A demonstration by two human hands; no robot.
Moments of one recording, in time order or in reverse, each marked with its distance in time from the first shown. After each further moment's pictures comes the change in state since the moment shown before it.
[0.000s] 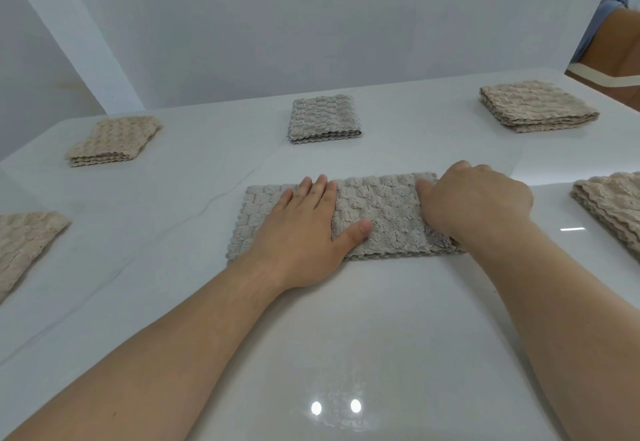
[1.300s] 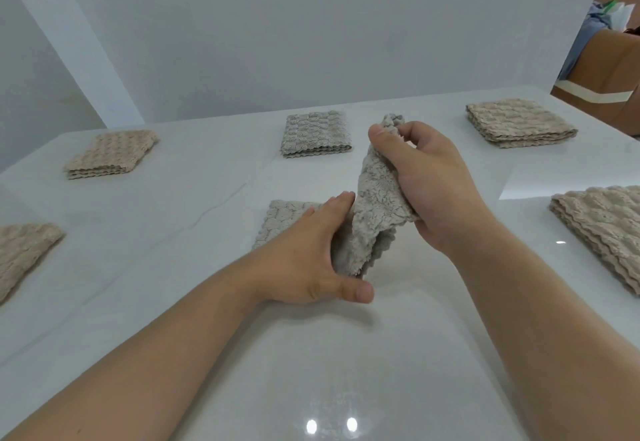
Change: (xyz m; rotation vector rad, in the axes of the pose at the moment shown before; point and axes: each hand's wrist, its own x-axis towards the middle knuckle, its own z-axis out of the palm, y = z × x) left_hand 0.004 0.007 -0.008 -0.688 -0.097 0.355; right_hand -0.024 -0.025 -0.039 1.593 -0.133 -0.260
